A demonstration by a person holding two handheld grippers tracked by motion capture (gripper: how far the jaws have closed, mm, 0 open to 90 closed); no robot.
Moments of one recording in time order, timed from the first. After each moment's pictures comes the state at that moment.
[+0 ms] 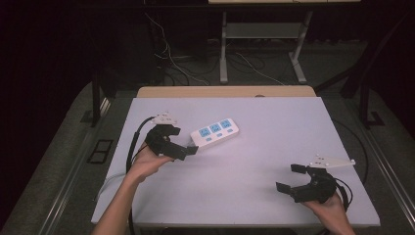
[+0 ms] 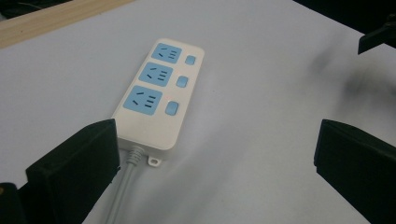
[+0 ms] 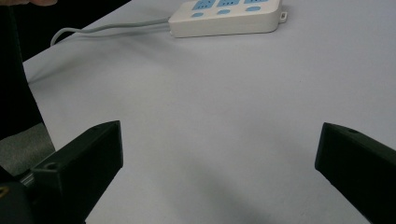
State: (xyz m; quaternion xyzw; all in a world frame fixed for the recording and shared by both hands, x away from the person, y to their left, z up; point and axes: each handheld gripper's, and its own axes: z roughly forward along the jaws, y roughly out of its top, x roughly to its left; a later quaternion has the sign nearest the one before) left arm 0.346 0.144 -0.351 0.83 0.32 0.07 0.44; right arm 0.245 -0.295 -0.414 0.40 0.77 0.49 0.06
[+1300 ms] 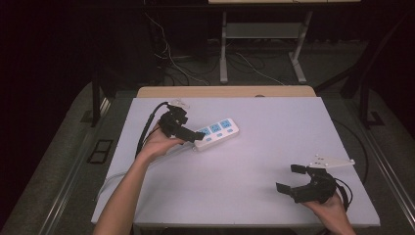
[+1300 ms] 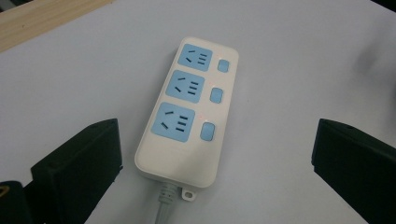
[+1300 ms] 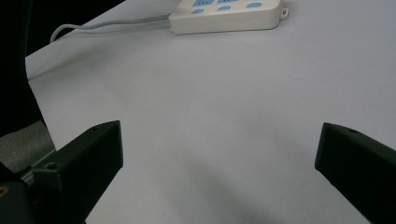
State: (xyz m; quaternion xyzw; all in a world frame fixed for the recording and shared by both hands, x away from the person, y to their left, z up) left arm 0.408 0.119 -0.356 0.86 0.33 0.06 0.39; right arm 0.245 -0.295 -0.416 0.40 0.78 0.48 0.06
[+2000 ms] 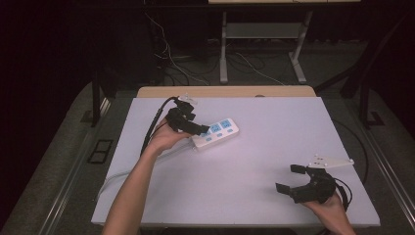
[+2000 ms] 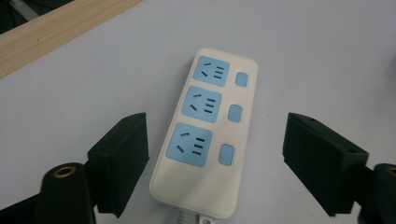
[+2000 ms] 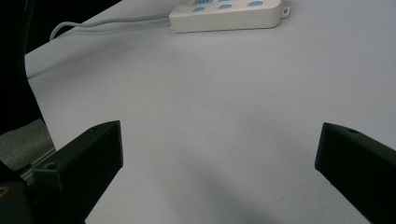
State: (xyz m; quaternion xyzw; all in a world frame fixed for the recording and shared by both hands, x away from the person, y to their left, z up) left arm 0.425 0.101 -0.358 0.86 0.33 0.09 0.37; right arm 0.246 -0.294 -0.416 0.40 0.78 0.48 0.06
